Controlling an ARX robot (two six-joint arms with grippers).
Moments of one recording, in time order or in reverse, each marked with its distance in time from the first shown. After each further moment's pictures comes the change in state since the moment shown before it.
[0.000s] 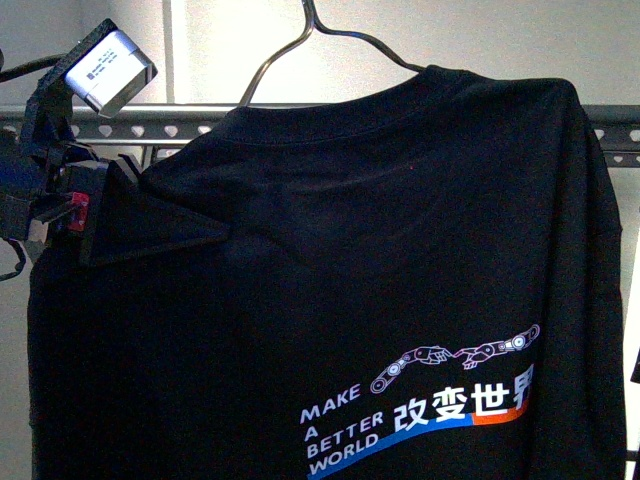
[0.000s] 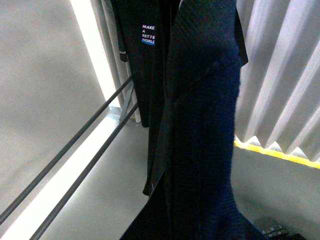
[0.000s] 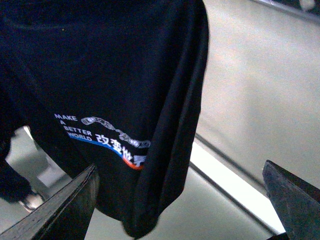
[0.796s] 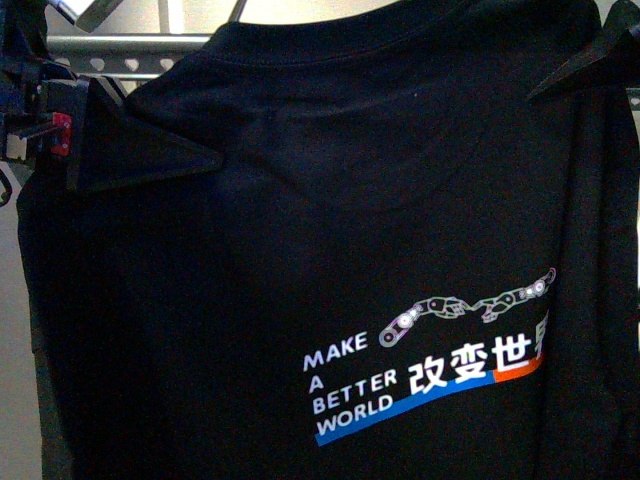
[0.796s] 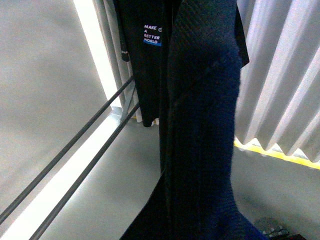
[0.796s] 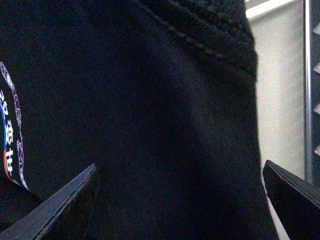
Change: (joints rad) left arm 0.001 0.000 0.000 0.000 0.000 0.000; right arm 0.447 0.543 0.845 -0.508 0.480 -0.722
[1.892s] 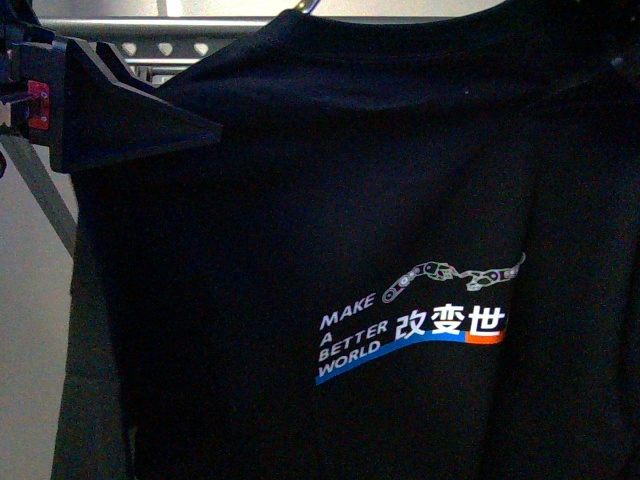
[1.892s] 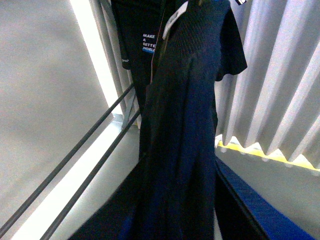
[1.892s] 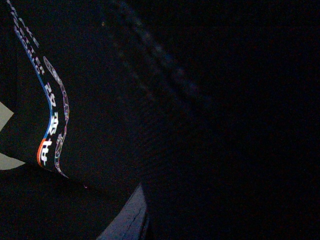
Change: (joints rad) left arm -0.001 -0.008 -0.002 0.006 0.018 0.008; right arm -0.076 -0.044 -0.229 0.209 -0.103 -0.035
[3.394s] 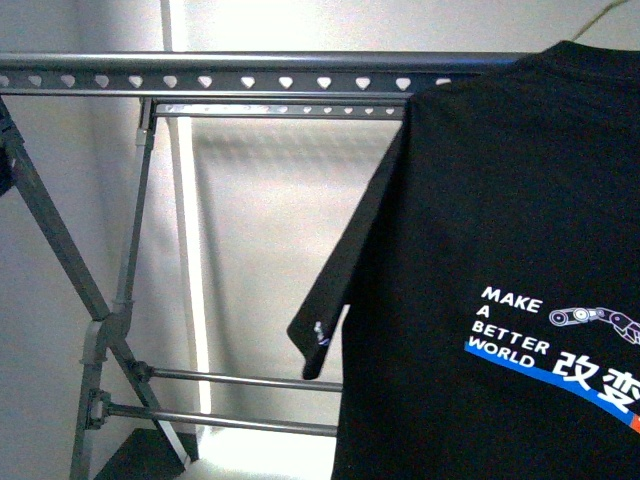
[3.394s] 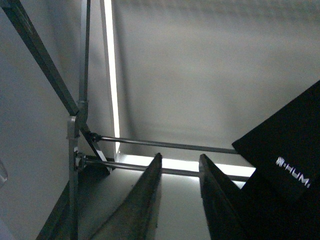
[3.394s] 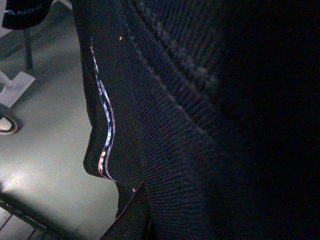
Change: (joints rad) left arm -0.019 -0.430 -0.754 0.789 -1.171 -0.683; right arm -0.395 -0.245 -0.333 -0.041 0.061 0.750
